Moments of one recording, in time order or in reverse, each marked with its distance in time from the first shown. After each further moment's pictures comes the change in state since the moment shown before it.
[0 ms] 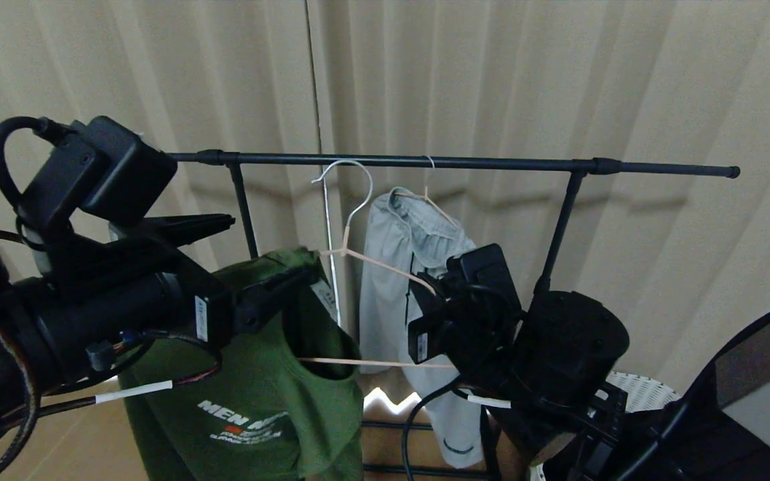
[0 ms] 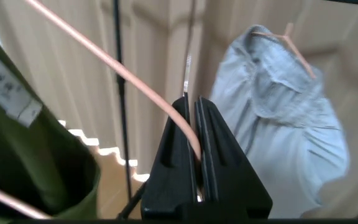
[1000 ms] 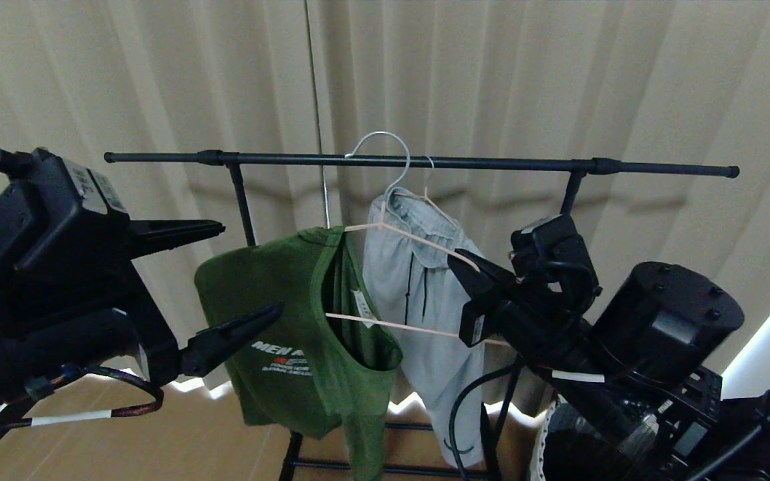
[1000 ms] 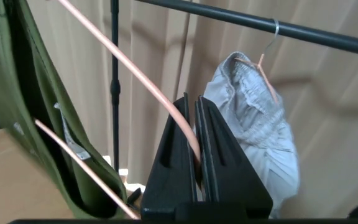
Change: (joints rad) left arm 0.188 -0.062 0.077 -0.001 -0.360 0.271; right arm -0.097 -0.161 0.112 0.000 0.179 -0.063
